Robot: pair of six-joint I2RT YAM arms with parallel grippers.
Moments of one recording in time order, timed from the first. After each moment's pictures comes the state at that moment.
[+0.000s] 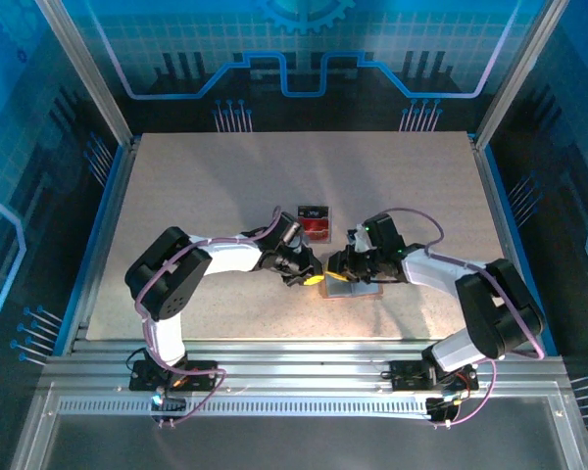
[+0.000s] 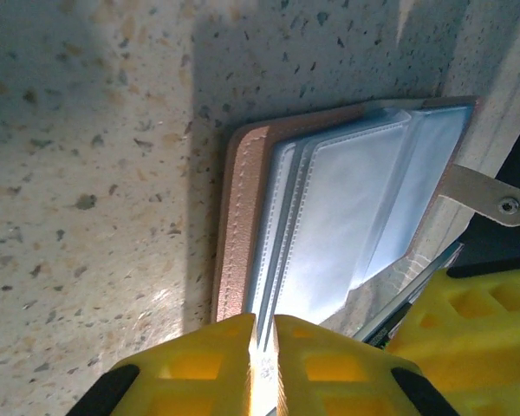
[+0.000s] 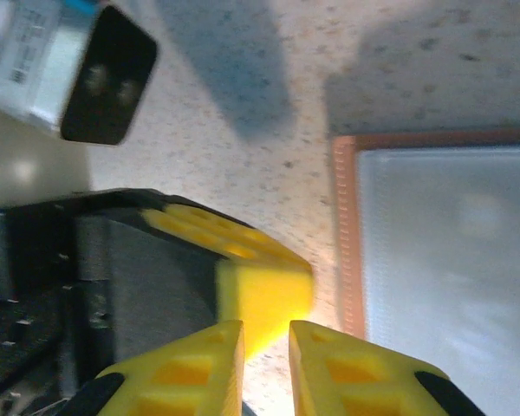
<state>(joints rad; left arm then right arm) -0.66 1.86 0.99 -0.10 0.60 -1.09 0.42 1.48 0.66 -0.15 -0.64 0.79</state>
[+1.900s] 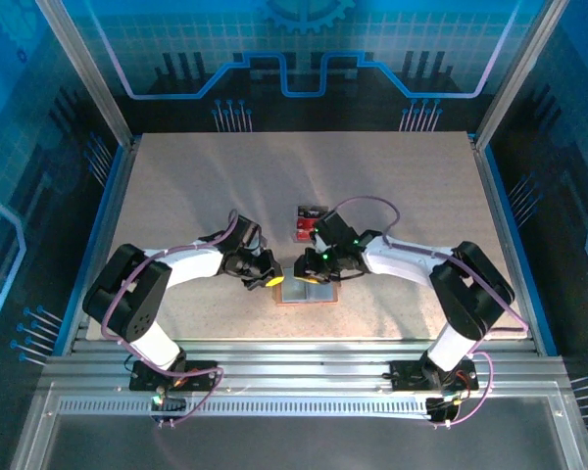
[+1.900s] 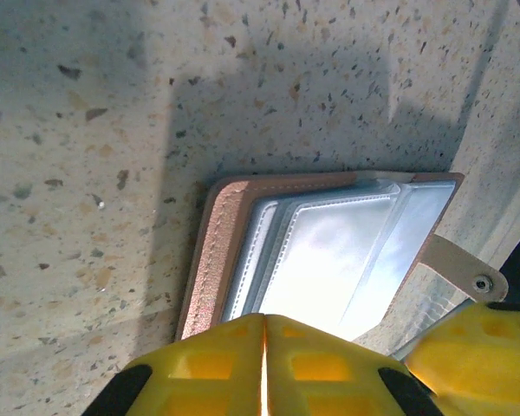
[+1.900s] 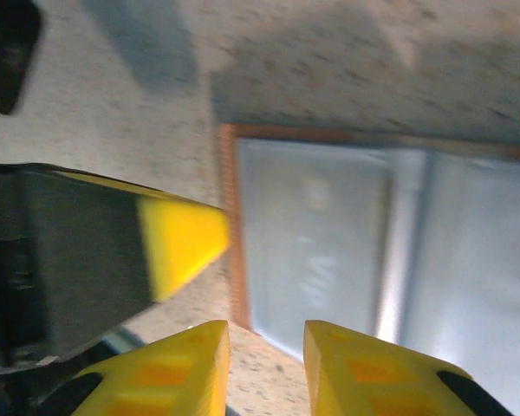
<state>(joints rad) -0.45 1.62 0.75 -0.24 0.56 -0.97 0.71 1.67 0.98 -0.33 -0.43 0.87</state>
